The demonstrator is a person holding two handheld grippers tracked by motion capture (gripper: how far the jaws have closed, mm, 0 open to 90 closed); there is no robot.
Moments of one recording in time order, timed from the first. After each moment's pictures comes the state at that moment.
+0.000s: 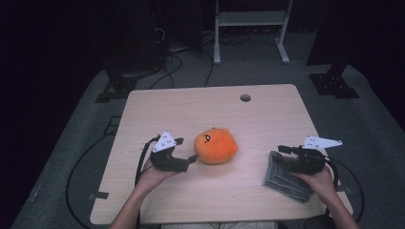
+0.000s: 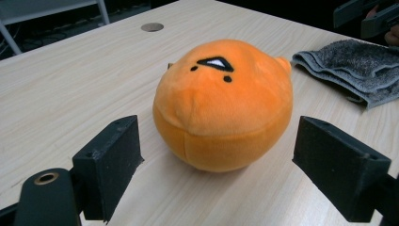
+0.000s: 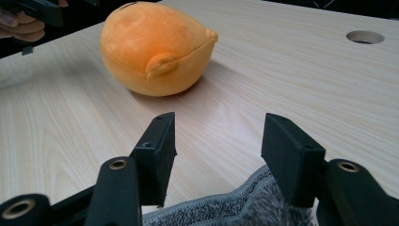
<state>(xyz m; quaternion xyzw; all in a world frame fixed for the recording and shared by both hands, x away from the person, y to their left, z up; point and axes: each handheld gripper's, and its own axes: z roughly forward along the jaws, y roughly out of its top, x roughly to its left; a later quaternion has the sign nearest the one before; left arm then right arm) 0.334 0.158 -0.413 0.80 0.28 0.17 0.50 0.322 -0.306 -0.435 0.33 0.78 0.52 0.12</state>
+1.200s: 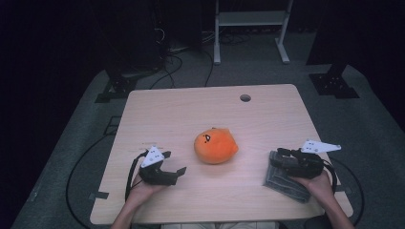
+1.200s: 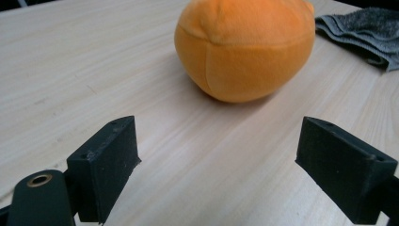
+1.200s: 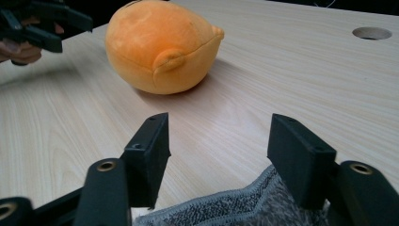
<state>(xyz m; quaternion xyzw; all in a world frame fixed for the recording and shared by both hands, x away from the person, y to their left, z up) 0.308 0.191 -0.450 0.80 0.32 0.17 0.48 0.314 -0.302 -0.443 0.33 0.77 0.53 0.12</state>
